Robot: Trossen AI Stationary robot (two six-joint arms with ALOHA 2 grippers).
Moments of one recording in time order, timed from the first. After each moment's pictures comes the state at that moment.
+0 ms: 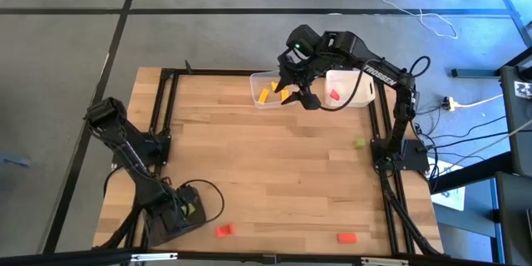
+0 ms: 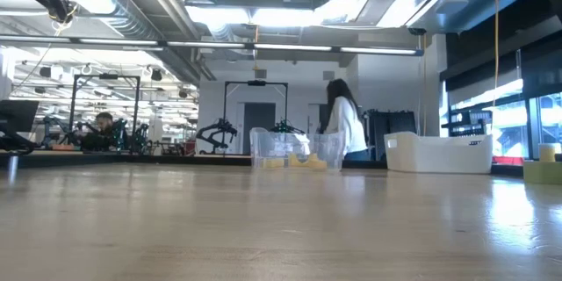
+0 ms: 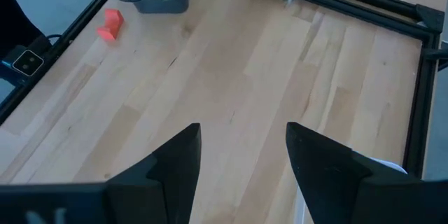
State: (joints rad) left arm -0.95 1.52 0.92 -0.85 0.14 -1.46; right arm -0.37 1.86 2.19 -1.29 -0.52 -0.66
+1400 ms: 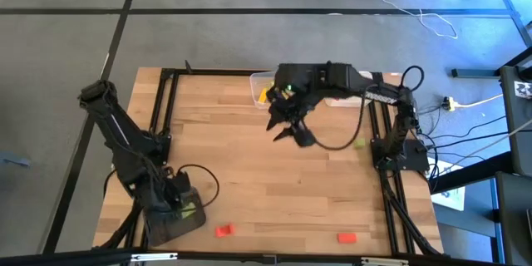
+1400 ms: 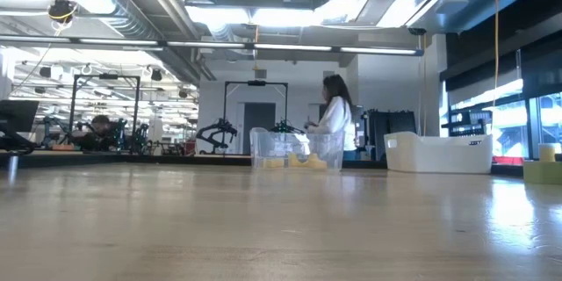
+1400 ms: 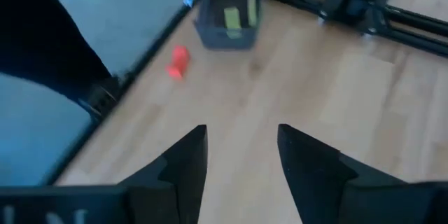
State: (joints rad) left arm -0.97 1.21 0.92 -0.86 -0.16 -1.40; right arm -0.05 1.86 2.19 -1.19 -0.46 -0.39
